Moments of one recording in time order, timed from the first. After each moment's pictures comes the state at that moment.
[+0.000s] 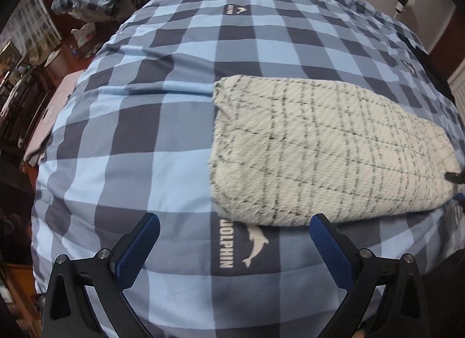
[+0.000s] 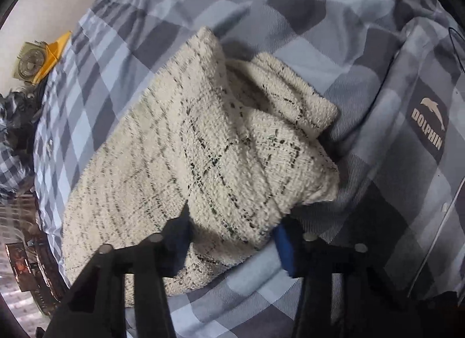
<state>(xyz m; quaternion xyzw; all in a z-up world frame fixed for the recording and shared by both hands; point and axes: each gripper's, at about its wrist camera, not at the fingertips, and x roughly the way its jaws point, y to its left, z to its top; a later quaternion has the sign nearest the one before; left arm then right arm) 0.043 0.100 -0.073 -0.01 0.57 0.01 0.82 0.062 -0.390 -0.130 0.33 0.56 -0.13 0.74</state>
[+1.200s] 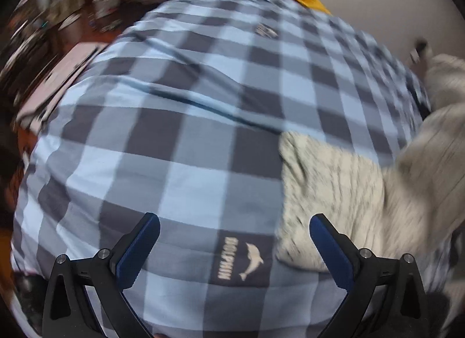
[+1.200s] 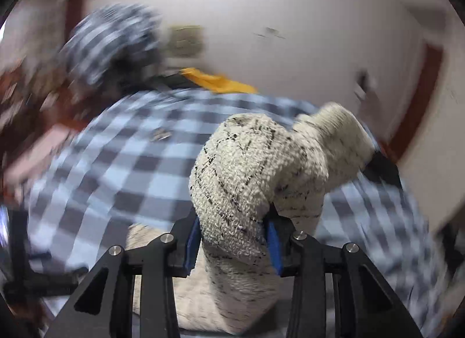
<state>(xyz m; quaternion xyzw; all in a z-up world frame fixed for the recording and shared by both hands) 0.051 0.157 -0.041 -0.15 0.54 0.04 0.83 0.084 -0.055 0.035 -0.15 0.32 0.05 0.93</state>
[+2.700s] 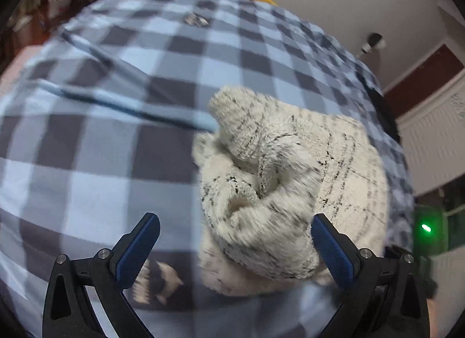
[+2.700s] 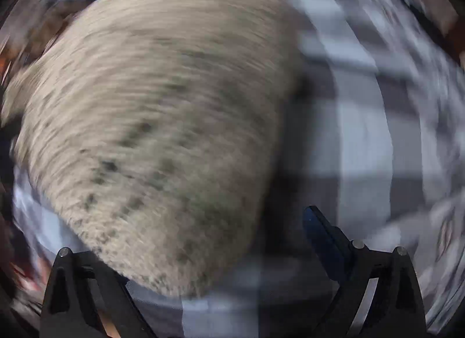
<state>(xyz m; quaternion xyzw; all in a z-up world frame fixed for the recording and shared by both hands) 0.075 0.079 -0.071 -0.17 0.54 -0.12 0.81 0.115 -0.165 -0.155 0.01 0.65 0.06 0.76</state>
